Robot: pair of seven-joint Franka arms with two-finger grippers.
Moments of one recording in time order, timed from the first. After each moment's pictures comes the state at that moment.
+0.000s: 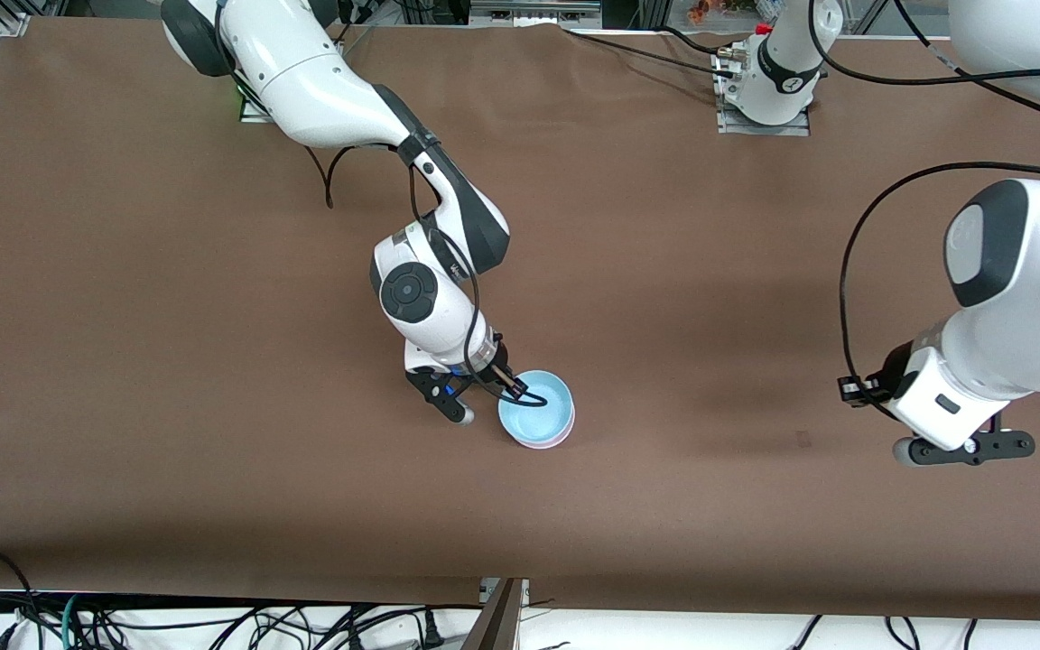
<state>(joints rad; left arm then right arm) -0.05 0.62 -0.08 -1.05 0.05 1.64 -0.20 0.64 0.97 -0.04 -1.08 0.28 2.30 1.18</state>
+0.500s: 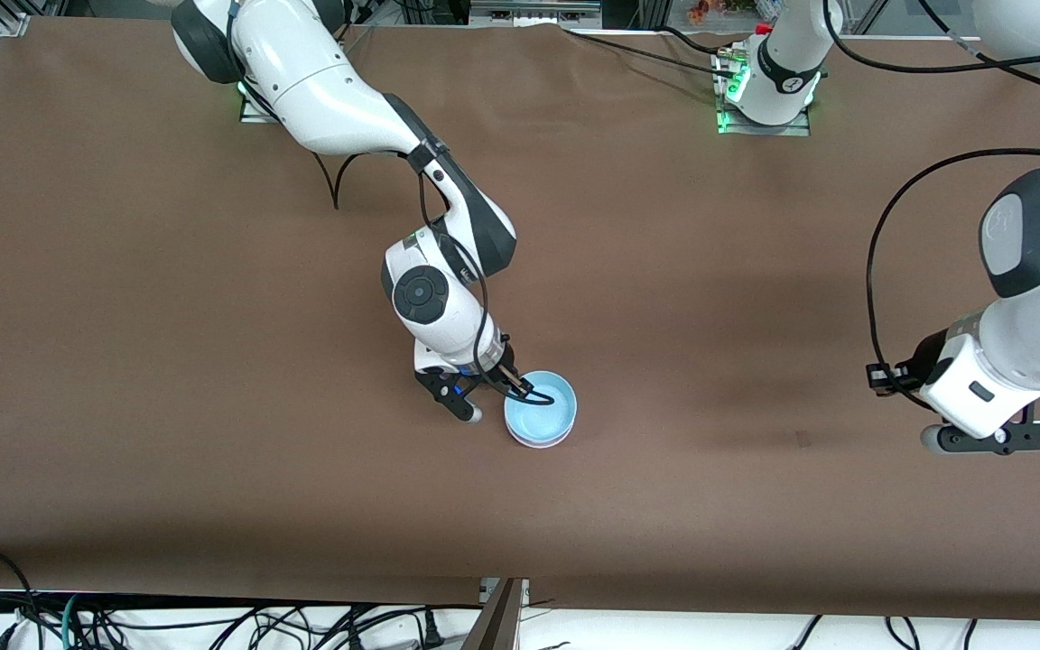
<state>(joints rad) -0.01 0.56 -0.08 -1.12 0.05 1.63 -0.11 0.65 1.00 -0.04 -1.08 0.28 2.33 1.18</state>
